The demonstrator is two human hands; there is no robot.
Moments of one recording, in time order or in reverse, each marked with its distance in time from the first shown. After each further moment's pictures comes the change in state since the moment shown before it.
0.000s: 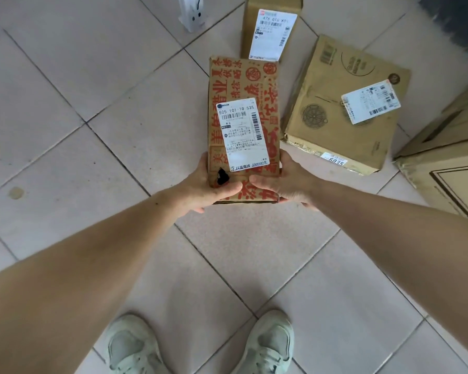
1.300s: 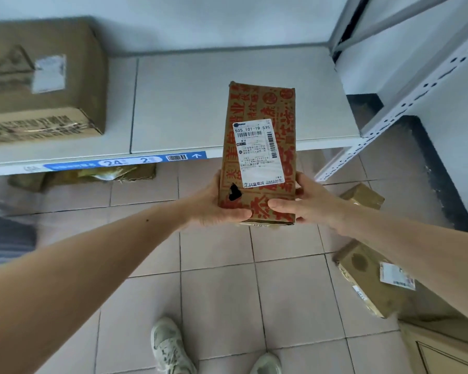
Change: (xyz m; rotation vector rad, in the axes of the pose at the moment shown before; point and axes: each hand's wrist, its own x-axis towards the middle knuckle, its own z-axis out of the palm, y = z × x) left_hand -0.436 0.072 -0.199 -0.300 0.392 0.221; right_hand -0.303 -0.376 0.104 -0.512 -0.348 -0.404
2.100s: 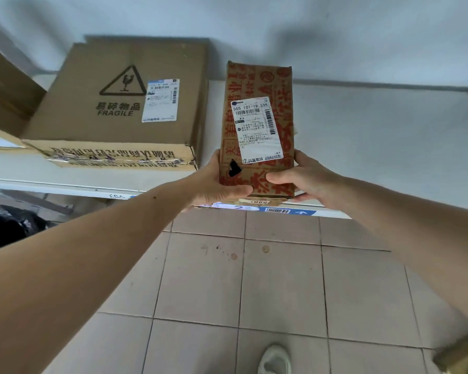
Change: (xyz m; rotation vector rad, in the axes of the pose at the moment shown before) left_hand 0.025 -0.097 -0.289 -0.137 0.297 -0.064; right_hand 0.247 -0.212 0.144 -0.025 -0.094 -0.029
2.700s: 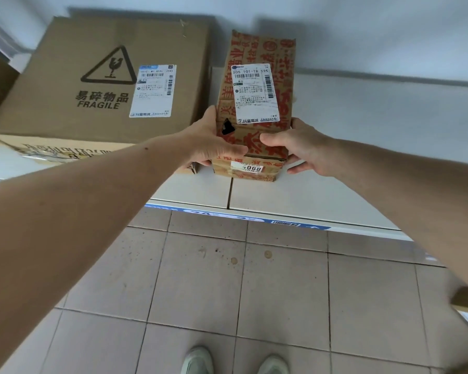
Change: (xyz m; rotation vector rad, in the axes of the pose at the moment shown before) left_hand 0.071 0.036 -0.048 0.034 0.168 -0.077; right_hand 0.086 -0.047 -0.010 -0.082 0.033 -0.009
